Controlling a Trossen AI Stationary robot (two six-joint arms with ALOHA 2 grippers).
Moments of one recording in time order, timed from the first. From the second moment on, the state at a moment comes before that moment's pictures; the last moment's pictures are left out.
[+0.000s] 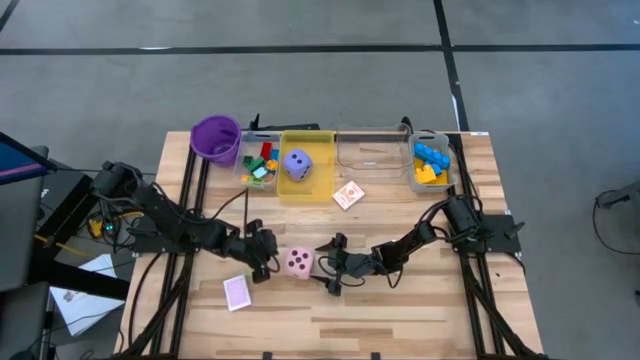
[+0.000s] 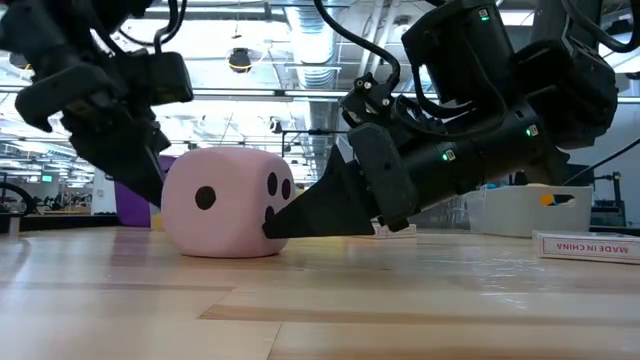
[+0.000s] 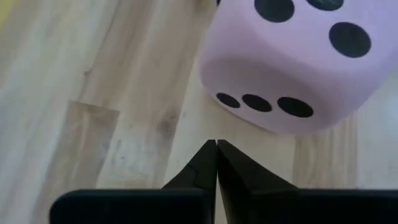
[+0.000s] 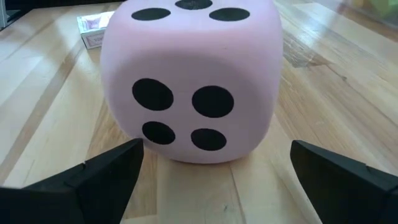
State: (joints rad) left arm -0.39 1.39 0.56 -0.13 -0.35 -0.51; right arm 0.34 2.17 0.87 0.87 0.43 0.26
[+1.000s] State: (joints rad) left arm -0.41 1.71 0.34 0.71 -0.34 -0.45; right arm 0.35 2.16 0.90 0.87 0.41 0.26
